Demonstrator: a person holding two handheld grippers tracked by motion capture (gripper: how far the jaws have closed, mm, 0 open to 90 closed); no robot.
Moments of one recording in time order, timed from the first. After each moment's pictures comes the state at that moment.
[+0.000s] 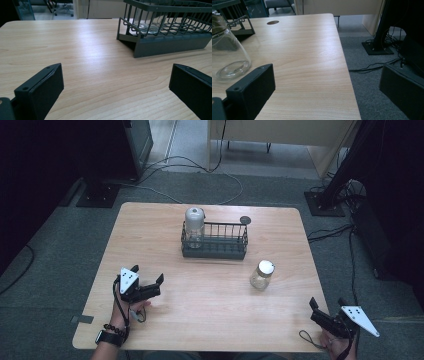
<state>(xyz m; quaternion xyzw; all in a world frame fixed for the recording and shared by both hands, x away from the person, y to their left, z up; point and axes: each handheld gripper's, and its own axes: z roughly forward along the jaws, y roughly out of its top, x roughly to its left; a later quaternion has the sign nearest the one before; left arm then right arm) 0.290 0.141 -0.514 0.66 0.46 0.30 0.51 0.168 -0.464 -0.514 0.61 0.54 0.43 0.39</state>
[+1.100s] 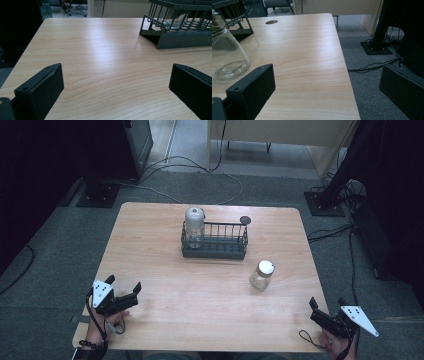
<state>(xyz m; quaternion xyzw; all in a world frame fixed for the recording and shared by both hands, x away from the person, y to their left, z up) 0.258 0.197 -0.514 0.64 0.49 0.33 0.50 0.168 -0.463 -0.514 0.61 0.54 0.43 0.39</state>
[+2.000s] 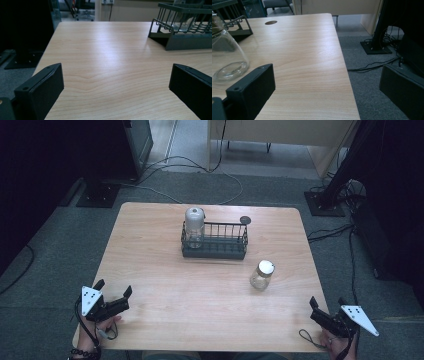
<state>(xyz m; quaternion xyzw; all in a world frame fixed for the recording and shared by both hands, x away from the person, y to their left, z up) 0.240 0.213 -0.515 0.61 0.49 0.36 0.50 0.170 -0.459 -0.514 0.61 0.55 0.41 0.41</state>
